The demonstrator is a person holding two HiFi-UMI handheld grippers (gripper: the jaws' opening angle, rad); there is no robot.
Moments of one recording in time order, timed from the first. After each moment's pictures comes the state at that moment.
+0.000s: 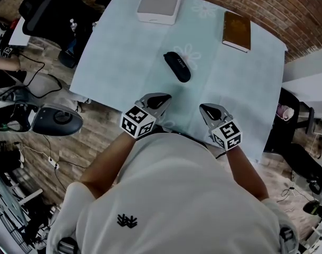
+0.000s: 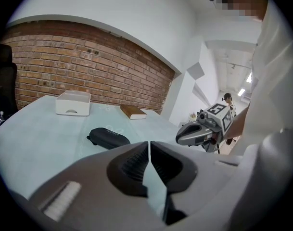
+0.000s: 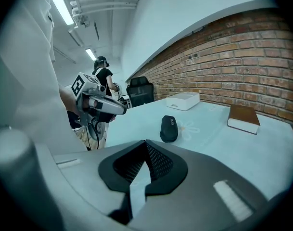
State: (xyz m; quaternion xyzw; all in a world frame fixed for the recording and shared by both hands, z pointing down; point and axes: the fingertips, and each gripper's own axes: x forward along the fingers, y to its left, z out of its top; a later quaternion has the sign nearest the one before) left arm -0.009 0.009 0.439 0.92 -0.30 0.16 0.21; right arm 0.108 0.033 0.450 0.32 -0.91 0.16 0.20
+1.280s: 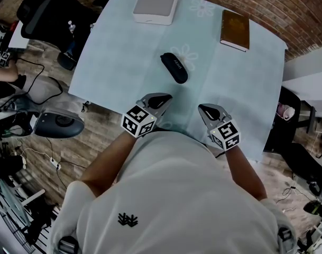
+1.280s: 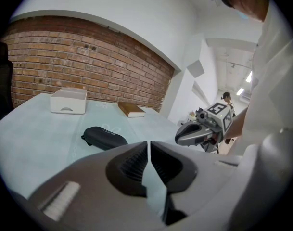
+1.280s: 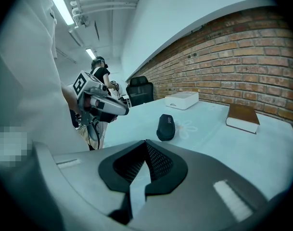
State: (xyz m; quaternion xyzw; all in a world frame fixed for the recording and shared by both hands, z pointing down) left arm 0.009 0.000 0.448 0.92 -0.28 0.18 0.22; right arm 0.118 0.027 0.459 0.31 -0.91 0.16 0.21
